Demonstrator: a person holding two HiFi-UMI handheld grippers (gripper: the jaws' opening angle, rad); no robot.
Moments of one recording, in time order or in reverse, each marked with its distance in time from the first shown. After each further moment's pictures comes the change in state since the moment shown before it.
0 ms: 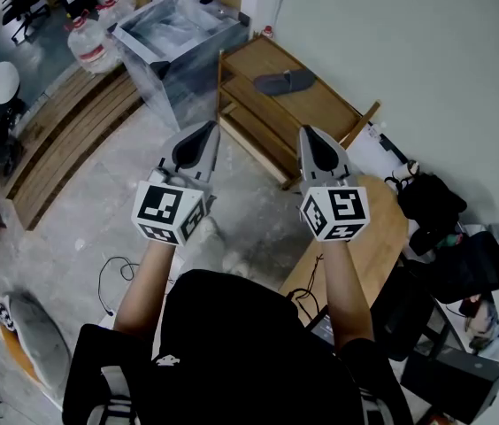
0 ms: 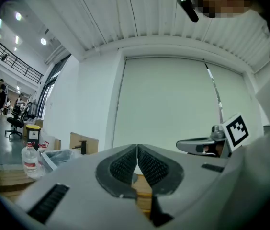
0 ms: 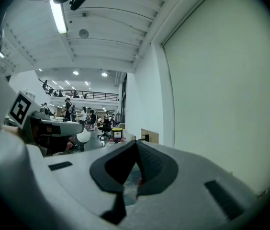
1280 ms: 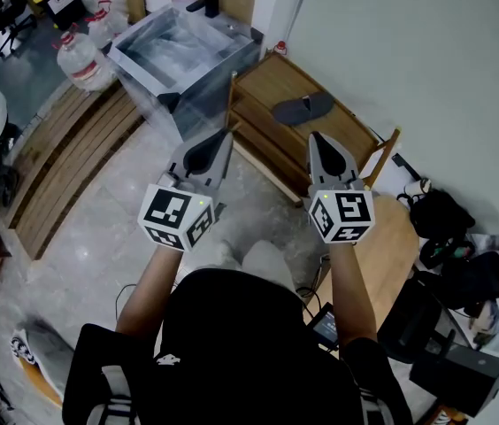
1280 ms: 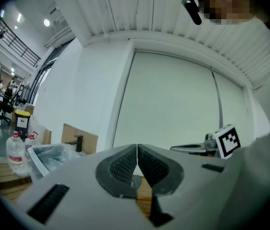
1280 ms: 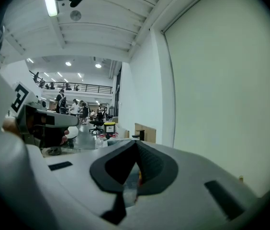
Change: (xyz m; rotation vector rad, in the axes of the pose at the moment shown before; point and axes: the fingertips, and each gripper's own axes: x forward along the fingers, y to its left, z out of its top) left arm 0.101 0.149 -0.008 -0.097 0.041 -0.112; right arm 0.179 -0.007 -0.017 -0.010 0.082 -0.084
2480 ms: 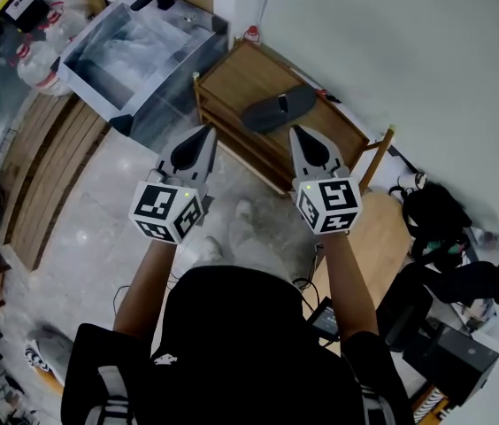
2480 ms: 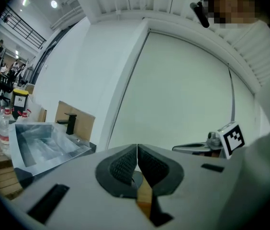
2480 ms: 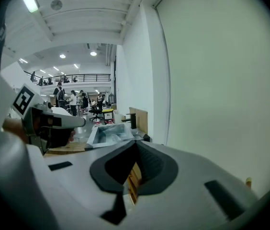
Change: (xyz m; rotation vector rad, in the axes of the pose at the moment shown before) left arm 0.191 0.048 -0.082 -0.128 0.136 0.013; right arm 0.126 -0.130 -0.074 0.039 0.193 0.041
